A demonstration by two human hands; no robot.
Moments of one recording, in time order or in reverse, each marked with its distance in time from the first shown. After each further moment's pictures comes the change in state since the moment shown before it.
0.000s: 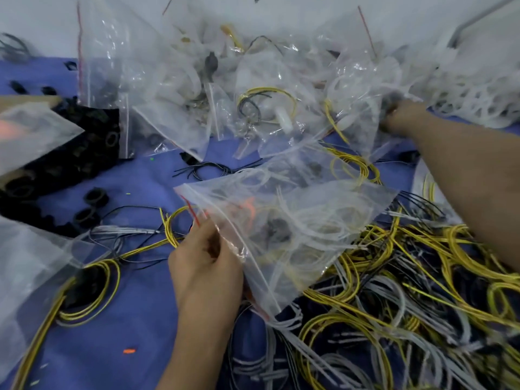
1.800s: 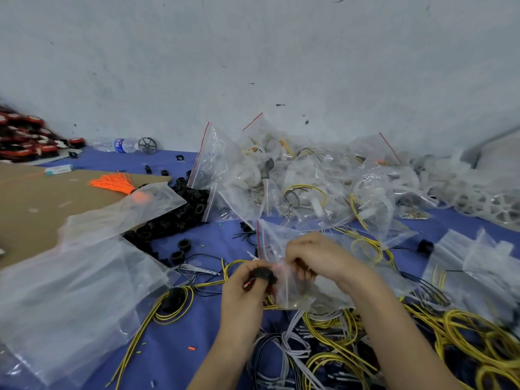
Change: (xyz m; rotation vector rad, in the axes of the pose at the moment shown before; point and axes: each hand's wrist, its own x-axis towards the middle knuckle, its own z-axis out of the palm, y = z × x) left_hand -0.009 0.037 -0.009 -0.290 -0.020 -0.024; right_hand -0.285 -0.142 -0.069 0.983 -0.592 -0.560
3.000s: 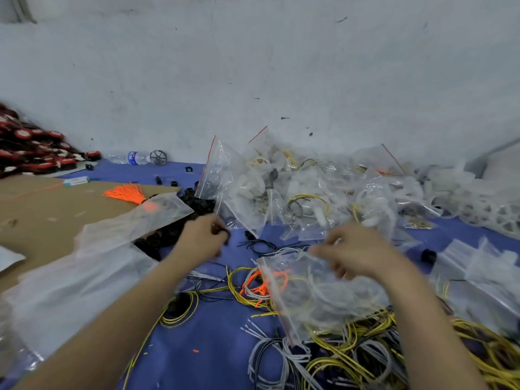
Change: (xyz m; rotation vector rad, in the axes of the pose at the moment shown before) left_hand 0.104 0.067 -0.064 0.924 -0.156 0.113; right_hand -0.035 -0.021 -0.044 -0.400 0.199 0.132
